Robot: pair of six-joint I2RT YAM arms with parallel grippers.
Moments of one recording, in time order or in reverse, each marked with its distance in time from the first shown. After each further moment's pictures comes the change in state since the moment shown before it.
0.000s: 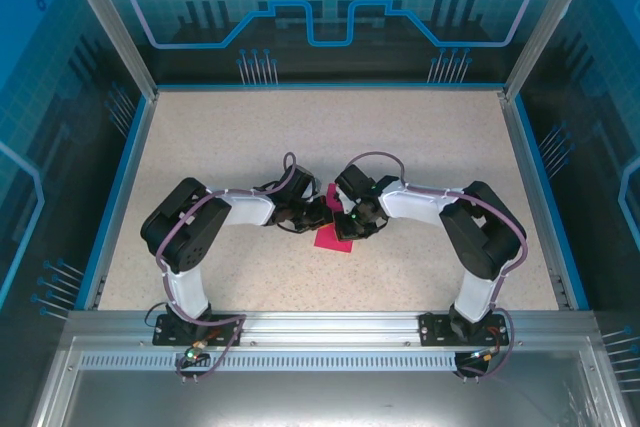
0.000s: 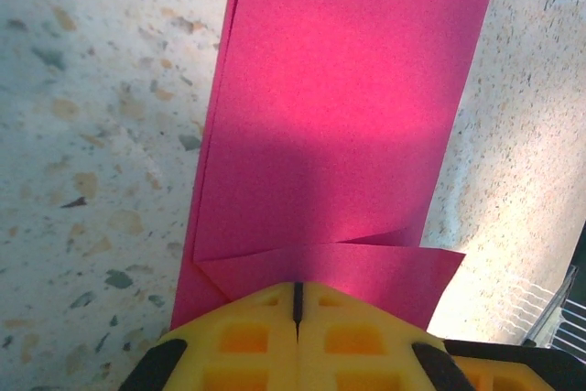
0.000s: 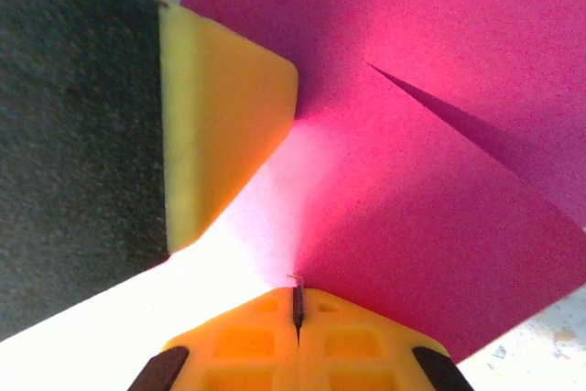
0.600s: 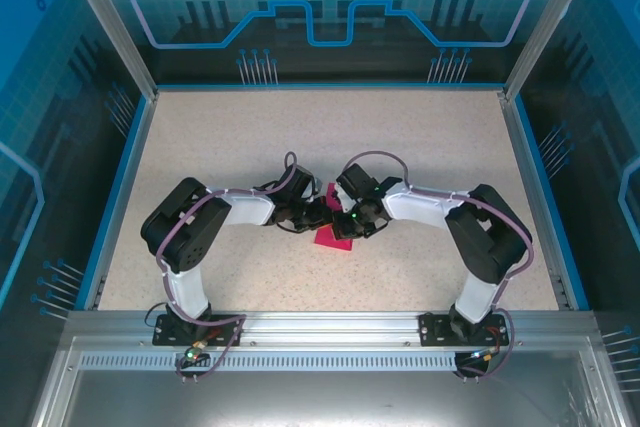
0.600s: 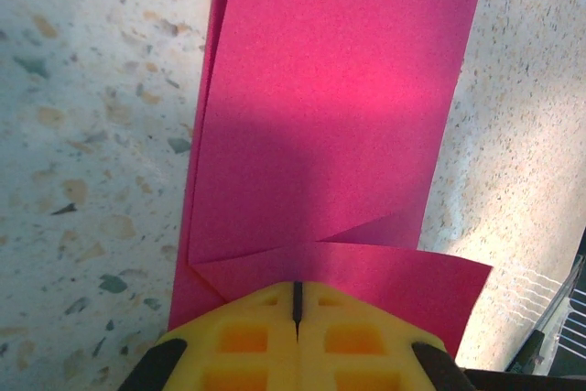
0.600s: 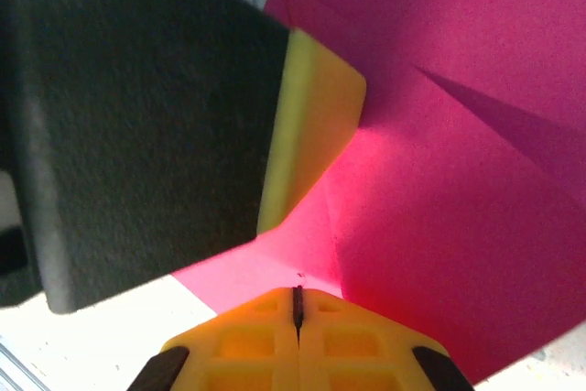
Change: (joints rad) left arm 0.002 0.001 0.002 0.000 0.010 0.040; right arm 0.000 -0.032 -0.017 0.055 -0.042 -0.006
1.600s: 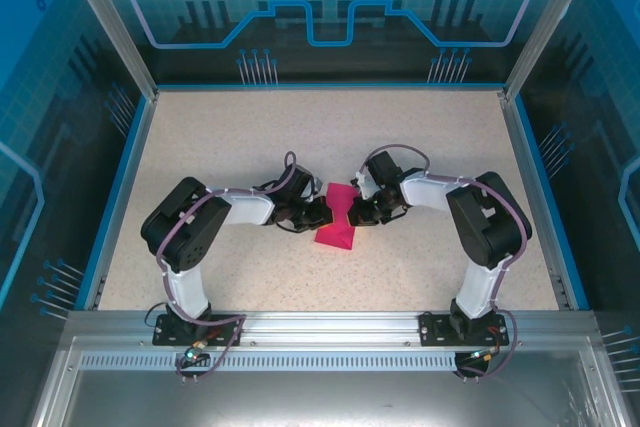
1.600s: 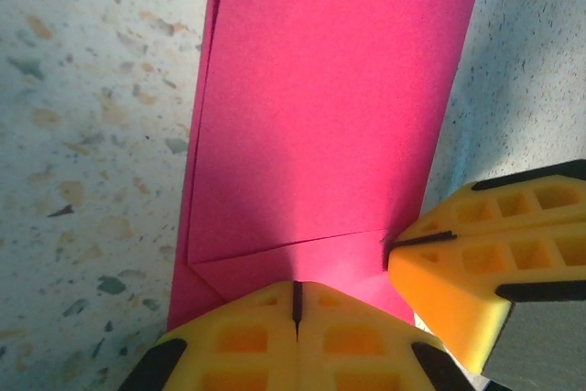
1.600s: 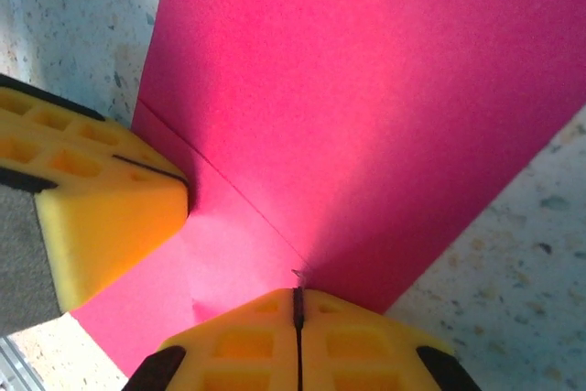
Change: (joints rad) left arm 0.007 0.000 0.001 0.003 0.024 0.007; right arm -0.224 0.058 -0.037 0.076 -0.182 -0.163
